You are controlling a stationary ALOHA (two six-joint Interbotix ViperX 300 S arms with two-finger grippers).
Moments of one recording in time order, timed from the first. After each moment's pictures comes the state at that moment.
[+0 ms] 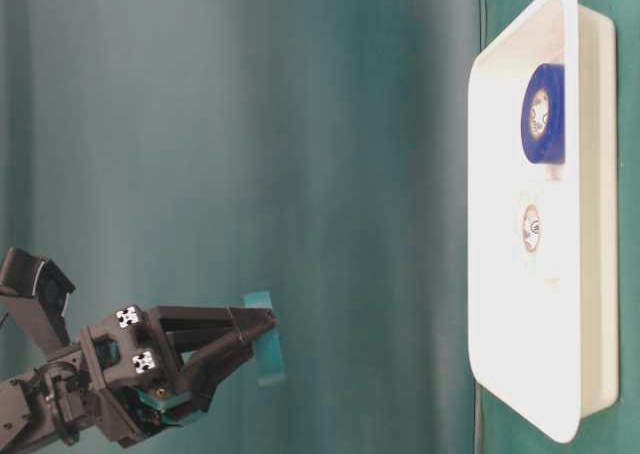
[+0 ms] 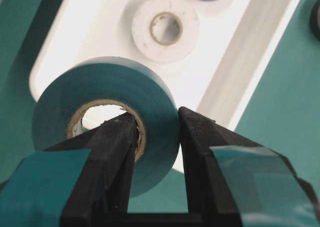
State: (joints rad) left arm 0.38 -0.13 0.16 0.03 0.99 -0.13; right arm -0.06 -0.96 1.19 -0.20 0.26 0.27
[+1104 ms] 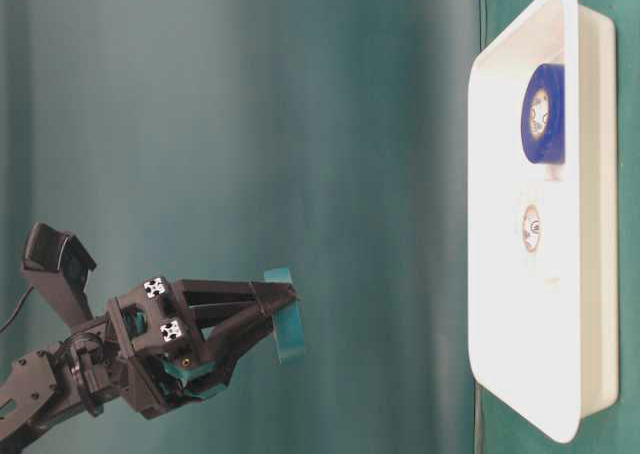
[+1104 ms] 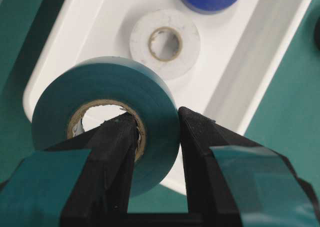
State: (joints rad) left arm 0.38 -0.06 0.14 0.03 0.94 -0.12; right arm -0.06 -0.96 1.19 -0.21 0.26 0.27
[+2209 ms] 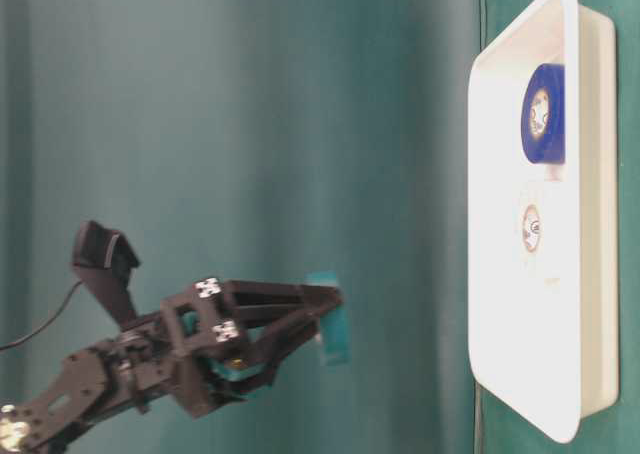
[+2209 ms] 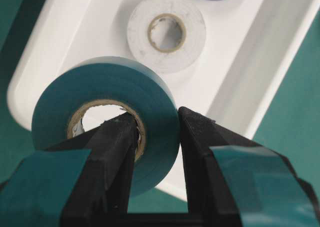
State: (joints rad) left arm 0.38 -0.03 0.23 0.03 0.85 -0.13; right arm -0.07 -0.95 1.19 -0.21 0.26 0.27
